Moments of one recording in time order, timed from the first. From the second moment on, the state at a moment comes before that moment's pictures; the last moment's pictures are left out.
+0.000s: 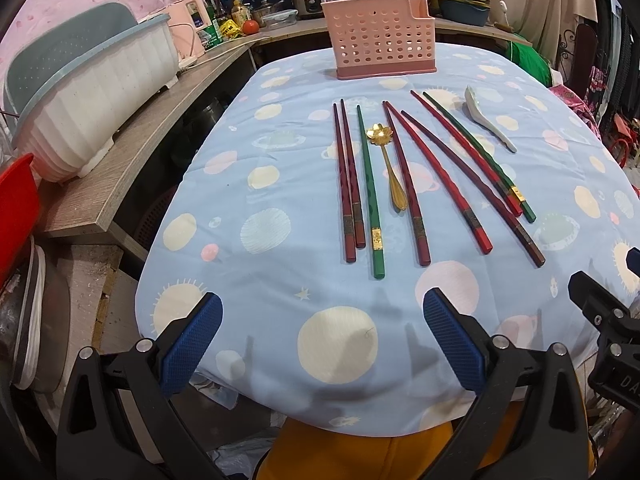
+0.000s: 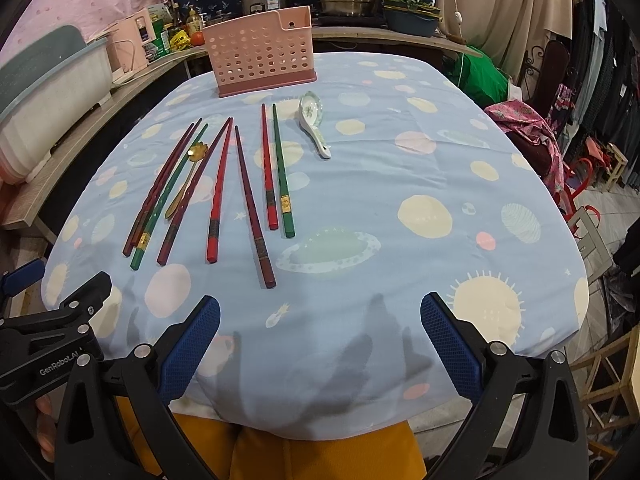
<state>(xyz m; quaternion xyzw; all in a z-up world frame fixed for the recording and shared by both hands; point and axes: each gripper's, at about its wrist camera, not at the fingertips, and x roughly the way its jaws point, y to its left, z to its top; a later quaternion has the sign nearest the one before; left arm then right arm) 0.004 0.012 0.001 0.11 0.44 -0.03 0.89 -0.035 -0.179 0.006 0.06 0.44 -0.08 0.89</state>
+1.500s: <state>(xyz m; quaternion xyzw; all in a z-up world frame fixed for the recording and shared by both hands) 0.099 0.042 -0.031 0.03 0.48 -0.06 0.87 0.088 -0.218 -0.005 0.08 0.44 -0.06 0.89</state>
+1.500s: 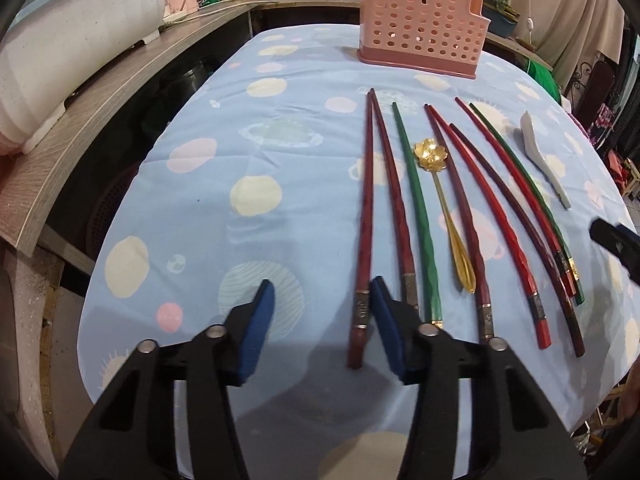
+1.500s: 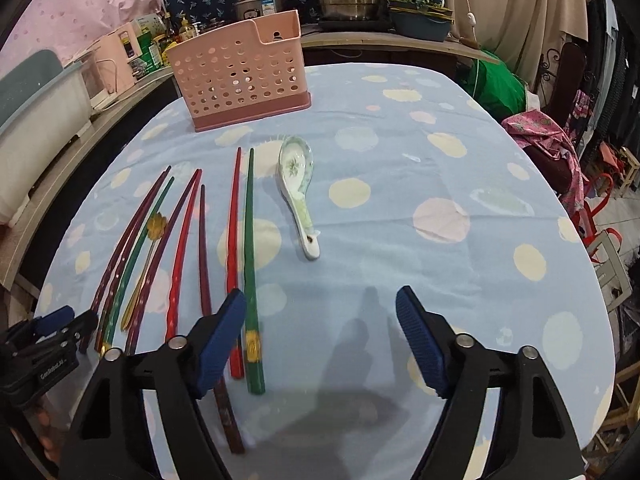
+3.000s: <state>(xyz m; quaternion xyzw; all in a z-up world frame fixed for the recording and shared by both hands) 0.170 0.058 0.129 -0.02 0.36 -0.05 0.93 0.153 -0.236 0.094 0.10 0.38 0.00 0.92</state>
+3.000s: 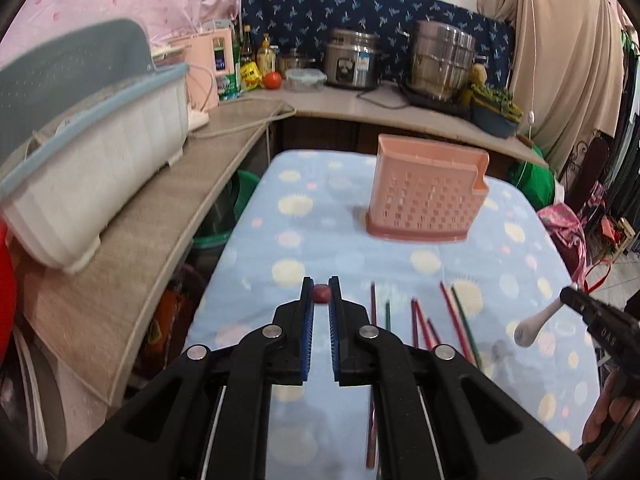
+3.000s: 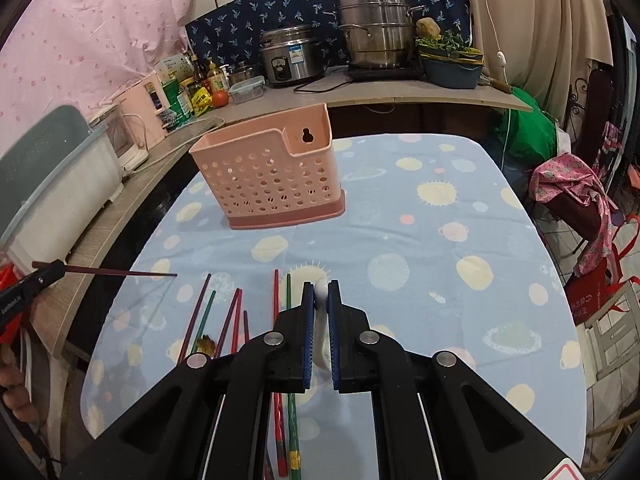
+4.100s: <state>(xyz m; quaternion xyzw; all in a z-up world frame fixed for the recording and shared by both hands) 0.353 -0.026 0.249 -0.04 0.25 -0.11 0.96 0.359 -0.257 0.142 0.15 0.34 0.06 0.93</state>
